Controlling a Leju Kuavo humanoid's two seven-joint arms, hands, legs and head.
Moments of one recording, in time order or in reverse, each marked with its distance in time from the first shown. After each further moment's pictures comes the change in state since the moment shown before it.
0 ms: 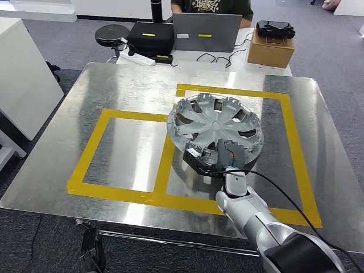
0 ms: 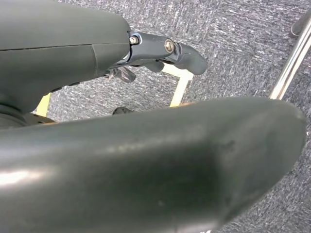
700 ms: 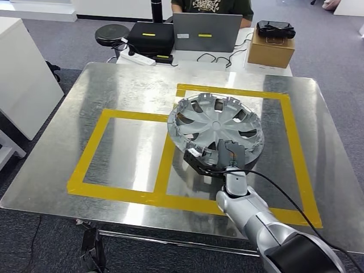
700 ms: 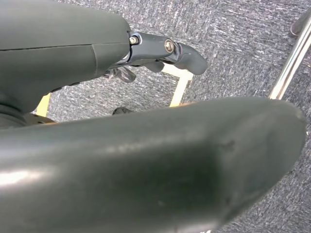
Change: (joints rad) left arm 0.000 0.000 -0.002 0.000 0.000 0.000 0.000; right arm 0.000 -0.002 -0.004 0.002 0.000 0.000 0.000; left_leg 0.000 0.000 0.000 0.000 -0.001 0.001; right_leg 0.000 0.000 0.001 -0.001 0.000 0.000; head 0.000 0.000
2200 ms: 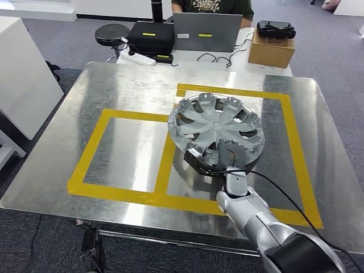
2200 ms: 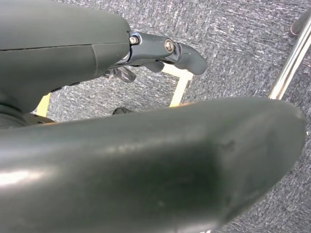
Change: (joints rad) left arm 0.000 0.000 0.000 0.000 0.000 0.000 0.000; right arm 0.000 -0.001 0.000 0.003 0.000 0.000 0.000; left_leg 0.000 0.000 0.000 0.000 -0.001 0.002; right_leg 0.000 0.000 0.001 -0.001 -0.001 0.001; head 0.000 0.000
